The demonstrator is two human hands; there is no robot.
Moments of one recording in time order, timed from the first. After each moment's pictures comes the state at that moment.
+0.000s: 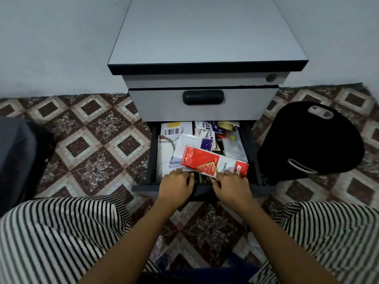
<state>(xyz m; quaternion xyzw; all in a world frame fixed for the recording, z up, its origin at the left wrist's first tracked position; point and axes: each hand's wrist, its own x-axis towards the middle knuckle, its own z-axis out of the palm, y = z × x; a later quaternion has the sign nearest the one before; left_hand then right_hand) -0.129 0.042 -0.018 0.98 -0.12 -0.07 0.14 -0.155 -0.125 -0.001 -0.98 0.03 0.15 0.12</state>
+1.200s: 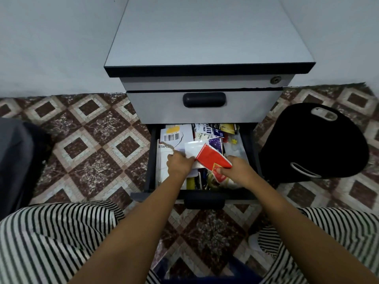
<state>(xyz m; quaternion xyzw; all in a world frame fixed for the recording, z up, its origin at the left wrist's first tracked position) -0.042 0.015 -0.054 0.87 0.20 -0.18 0.41 -0.096 -0.156 0.001 -0.91 0.09 0.22 0.34</state>
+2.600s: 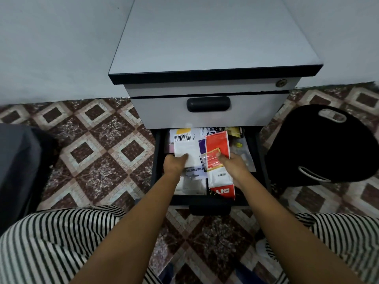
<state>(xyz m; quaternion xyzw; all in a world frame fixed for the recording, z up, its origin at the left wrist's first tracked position) -0.028 0.038 -0.040 0.75 0.31 -0.16 0.56 -0.071 -0.126 -0.009 -0.69 0.27 0.14 0.65</state>
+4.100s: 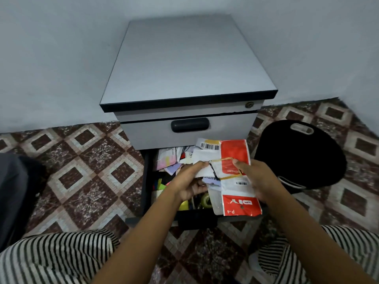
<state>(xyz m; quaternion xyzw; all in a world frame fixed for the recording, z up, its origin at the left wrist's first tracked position) -0.067 -0.013 0.044 0.53 0.15 -0.39 0.74 -0.122 -0.183 0.089 -0.65 0.29 0.07 0.70</state>
